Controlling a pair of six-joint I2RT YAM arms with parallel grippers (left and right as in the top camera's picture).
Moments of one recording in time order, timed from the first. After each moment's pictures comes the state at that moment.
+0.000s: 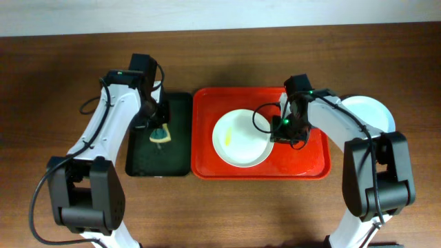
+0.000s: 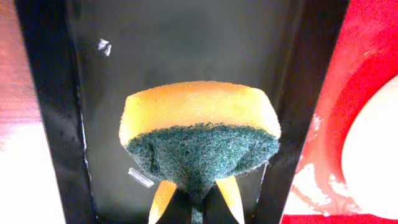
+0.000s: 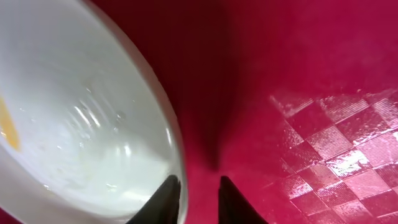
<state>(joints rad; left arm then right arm) -0.13 1.88 1.54 -1.12 0.06 -0.18 0.17 1.92 1.22 -0.82 -0.29 0.24</state>
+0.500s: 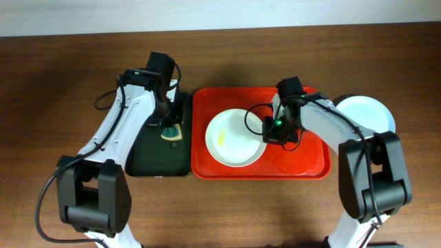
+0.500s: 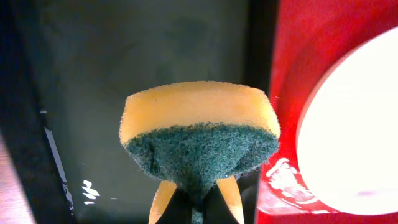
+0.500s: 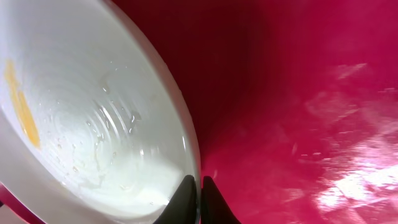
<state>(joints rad) -0.23 1.88 1.54 -1.10 0.03 -0.18 0.23 1.92 1.21 -0.74 -0.35 0.31</state>
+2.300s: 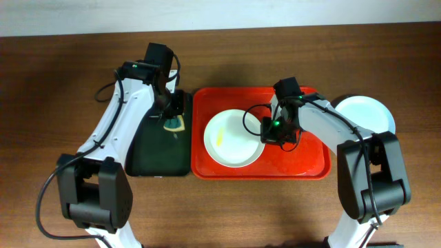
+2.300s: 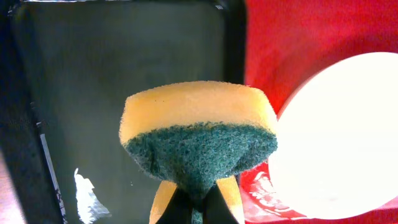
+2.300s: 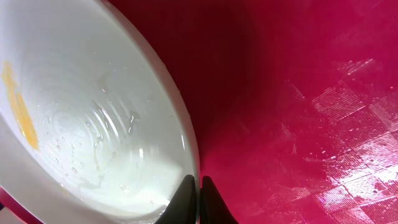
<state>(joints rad) -0.23 1.91 1.63 -1.10 0.08 -0.18 0.24 1.92 1.21 -0.74 -0.34 0.33</state>
